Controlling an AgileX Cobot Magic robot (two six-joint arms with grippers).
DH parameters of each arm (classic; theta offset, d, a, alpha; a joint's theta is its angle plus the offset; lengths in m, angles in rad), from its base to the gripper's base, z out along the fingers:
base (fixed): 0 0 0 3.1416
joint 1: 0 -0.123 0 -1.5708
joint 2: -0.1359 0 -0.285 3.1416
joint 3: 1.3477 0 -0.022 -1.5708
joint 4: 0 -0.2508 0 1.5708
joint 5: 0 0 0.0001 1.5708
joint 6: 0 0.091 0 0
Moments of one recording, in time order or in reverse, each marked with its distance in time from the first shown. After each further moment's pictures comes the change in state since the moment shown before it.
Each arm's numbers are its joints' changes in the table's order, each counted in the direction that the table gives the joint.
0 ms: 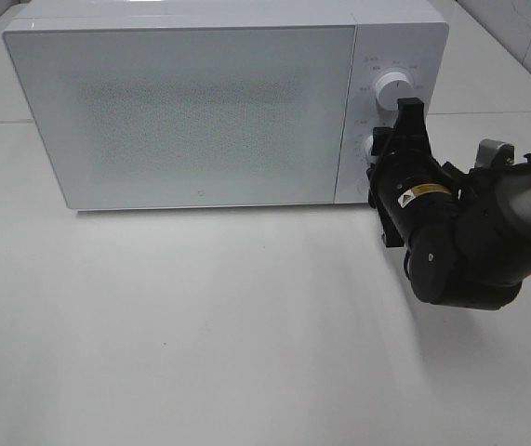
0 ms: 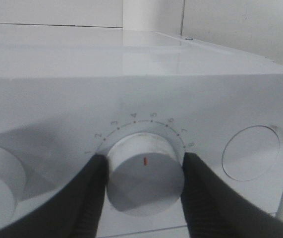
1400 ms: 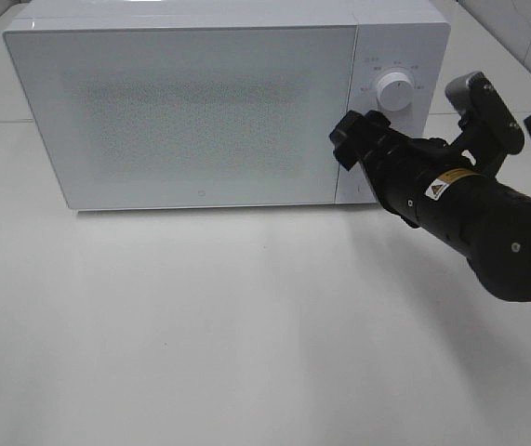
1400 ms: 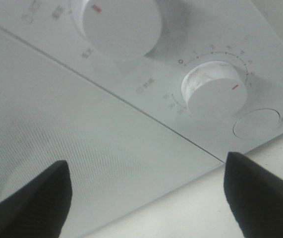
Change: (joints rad) left arm 0.000 0.000 0.000 0.000 0.000 0.000; right arm -0.013 0.318 0.149 0.166 0.342 -0.768
